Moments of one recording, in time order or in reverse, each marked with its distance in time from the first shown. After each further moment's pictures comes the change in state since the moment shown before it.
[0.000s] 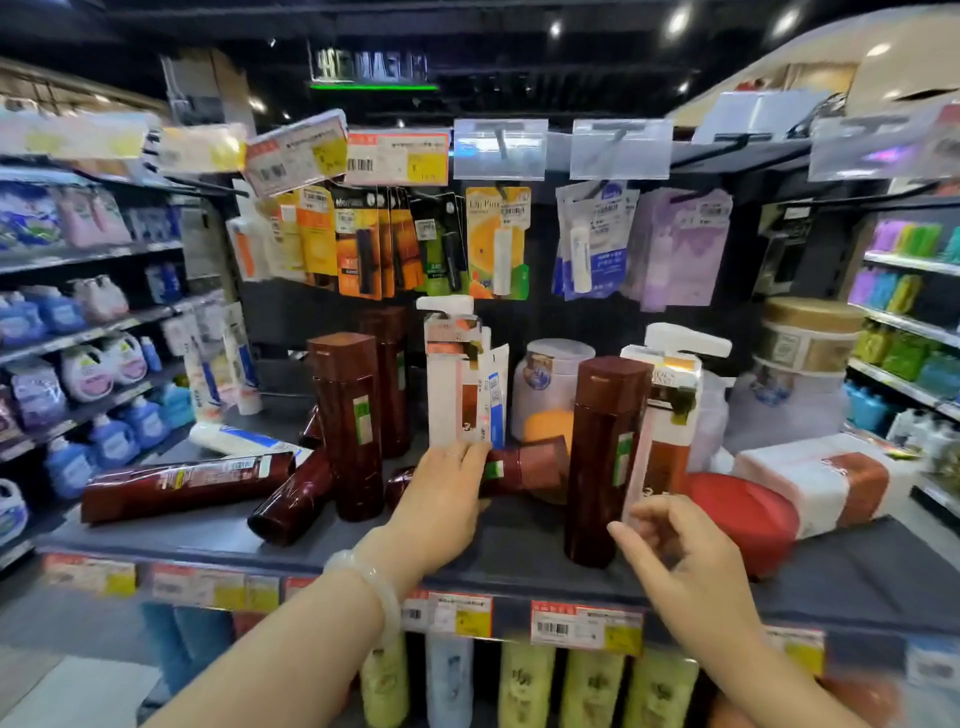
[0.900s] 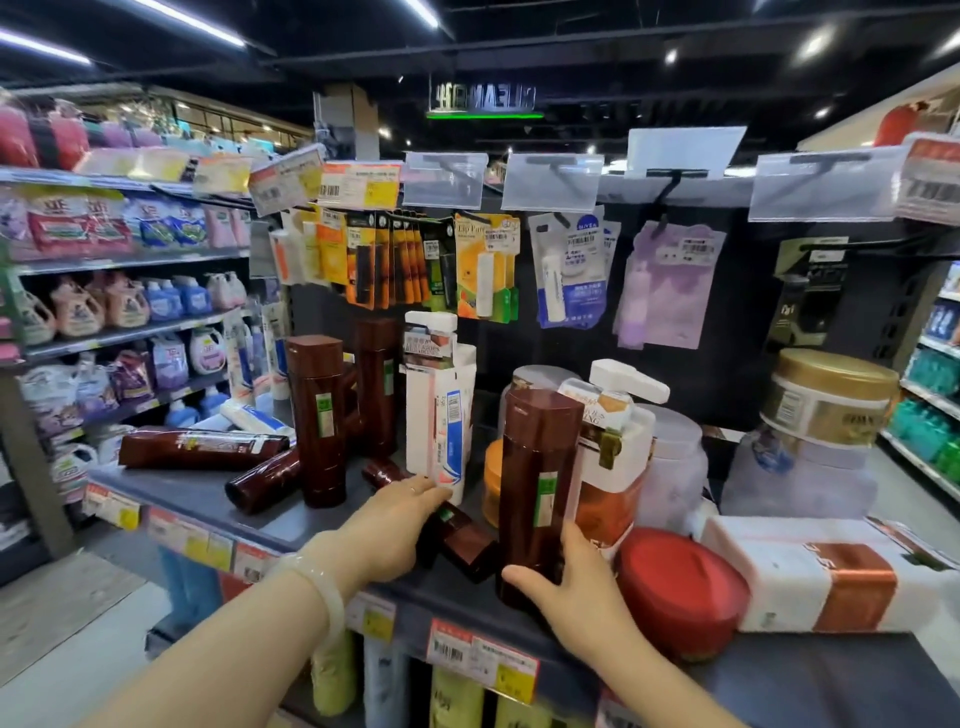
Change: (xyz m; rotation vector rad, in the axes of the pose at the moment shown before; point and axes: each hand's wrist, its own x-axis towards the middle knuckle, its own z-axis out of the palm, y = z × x) left_hand 0.000 0.037 0.003 0.095 -0.281 -0.233; right_hand 0.040 0.052 0.005 0.198 -0.527 0.140
